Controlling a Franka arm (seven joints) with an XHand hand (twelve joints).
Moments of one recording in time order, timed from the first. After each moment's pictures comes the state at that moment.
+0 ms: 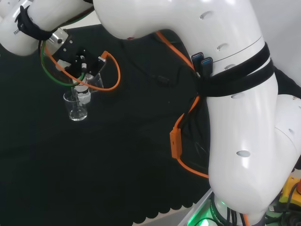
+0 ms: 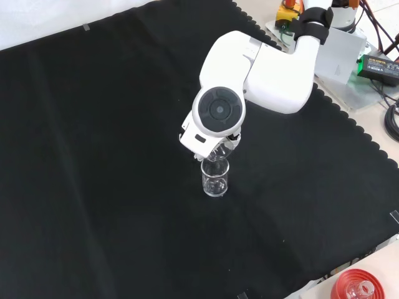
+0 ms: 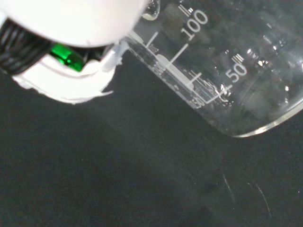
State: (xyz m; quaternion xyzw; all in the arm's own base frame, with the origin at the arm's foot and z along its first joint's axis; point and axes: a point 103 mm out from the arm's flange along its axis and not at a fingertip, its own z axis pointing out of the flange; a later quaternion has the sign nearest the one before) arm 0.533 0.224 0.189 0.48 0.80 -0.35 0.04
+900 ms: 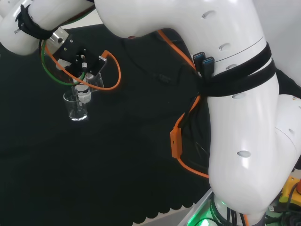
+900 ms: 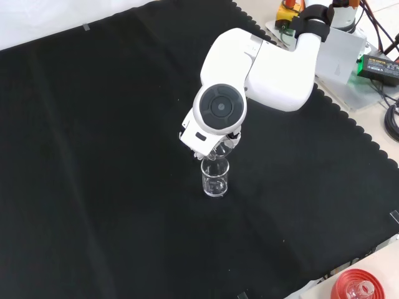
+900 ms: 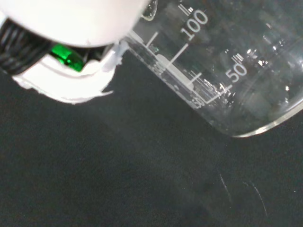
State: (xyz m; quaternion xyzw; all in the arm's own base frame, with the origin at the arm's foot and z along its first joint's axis) arm 0.531 0.223 0.192 0.48 0.80 -0.35 0.04
